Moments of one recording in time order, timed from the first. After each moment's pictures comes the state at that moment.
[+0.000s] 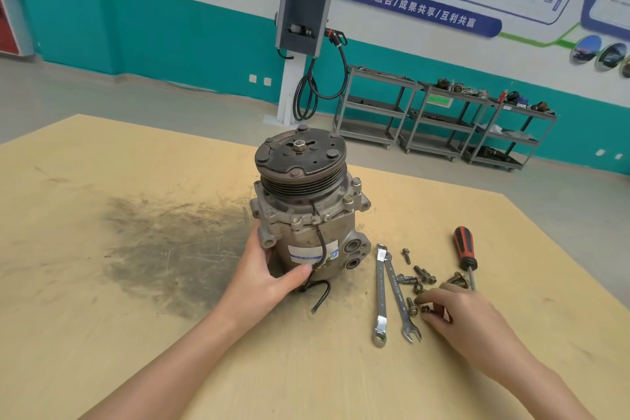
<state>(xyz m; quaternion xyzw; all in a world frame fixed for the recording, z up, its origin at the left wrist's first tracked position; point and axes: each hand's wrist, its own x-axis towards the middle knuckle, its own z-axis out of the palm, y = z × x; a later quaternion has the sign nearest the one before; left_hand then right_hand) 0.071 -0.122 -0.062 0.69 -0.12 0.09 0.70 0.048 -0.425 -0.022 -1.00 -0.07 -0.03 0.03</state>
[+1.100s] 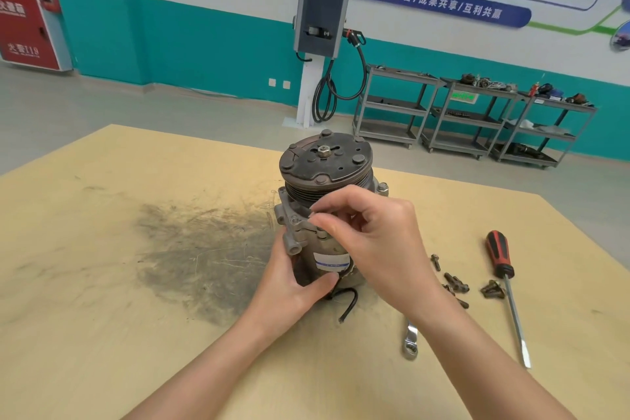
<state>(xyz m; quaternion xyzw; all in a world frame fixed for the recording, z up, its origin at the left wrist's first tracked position) 0.068 -0.122 -0.057 0.71 -0.10 0.10 0.69 0.058 -0.251 0.060 -0.80 -0.31 -0.21 0.46</state>
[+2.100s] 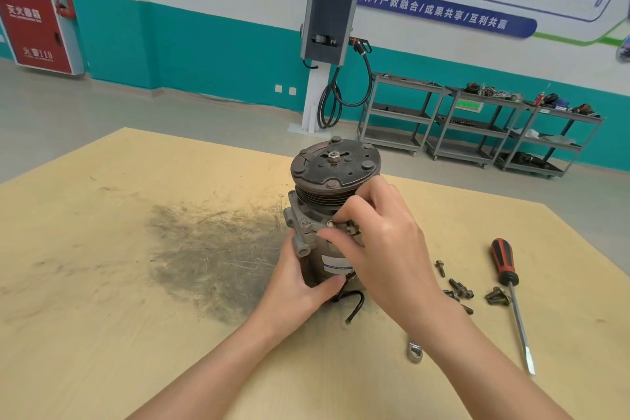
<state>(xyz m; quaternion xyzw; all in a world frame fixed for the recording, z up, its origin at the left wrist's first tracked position) 0.064 -0.120 -0.051 0.71 -0.11 0.10 0.69 0.054 -0.250 0.056 -0.87 -0.29 -0.35 0.20</state>
